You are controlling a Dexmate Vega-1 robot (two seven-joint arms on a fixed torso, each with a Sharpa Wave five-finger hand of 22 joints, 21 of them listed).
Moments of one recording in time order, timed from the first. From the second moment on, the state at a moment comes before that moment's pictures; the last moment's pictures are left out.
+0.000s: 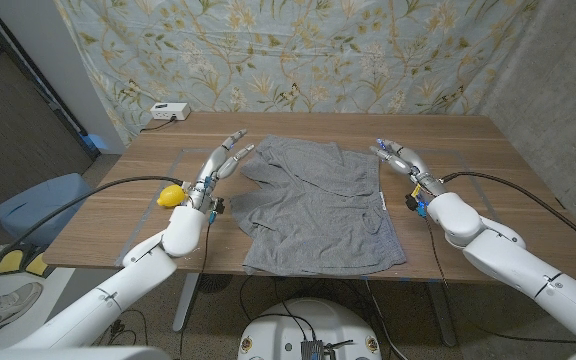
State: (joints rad) left arm 1.14 0.72 0.37 -1.74 0.13 -0.27 0.48; left_hand 0.27 0.07 0.59 -0.10 0.18 0.13 -0.03 0.23 0.18 0.11 -0.02 0.29 0.20 0.08 0.07 0.22 0.18 -0.11 0.21 0.47 0.19; right arm -1.13 -0.84 -0.36 -1.86 0.23 0.01 -0.28; right_hand 0.56 0.14 0.22 -0.06 0.22 0.16 0.01 0.21 0.18 0.15 0.07 0.22 0.20 0.10 0.07 0.22 0.19 0.24 0.08 0.23 0.18
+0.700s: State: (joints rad) left arm 1.28 0.81 0.32 -1.91 0.26 -0.15 0.48; left_hand 0.30 0.05 0.57 -0.13 0.18 0.14 -0.05 0.22 0.18 0.13 -0.03 0.29 0.20 0.11 0.05 0.22 0.18 -0.10 0.20 0.46 0.20; right arm -1.29 -0.96 -0.30 -2.05 0.12 -0.13 -0.33; right_hand 0.57 0.15 0.22 -0.07 0.21 0.18 0.01 0.21 0.18 0.16 0.07 0.22 0.20 0.11 0.06 0.22 0.19 0.24 0.08 0.23 0.18
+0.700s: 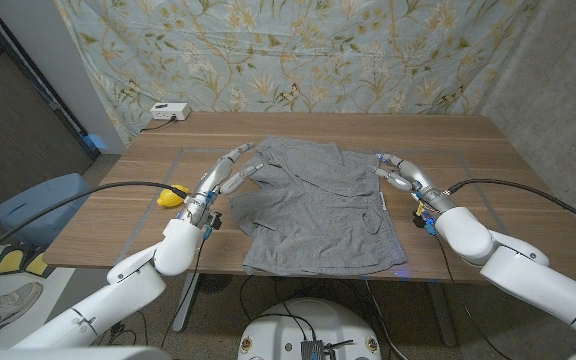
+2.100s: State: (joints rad) left arm 1.54 1.02 0.22 -2.22 0.47 0.09 0.32; left_hand 0.39 -0.01 0.56 -0.18 0.19 0.17 -0.04 0.22 0.18 0.19 -0.05 0.29 0.20 0.14 0.02 0.22 0.18 -0.07 0.20 0.46 0.20; right arm -1.70 -1.09 -0.13 -2.29 -0.05 -0.31 -0.38; right_hand 0.63 0.14 0.25 -0.13 0.20 0.23 0.01 0.21 0.19 0.19 0.06 0.23 0.20 0.13 0.04 0.22 0.19 0.27 0.07 0.23 0.18
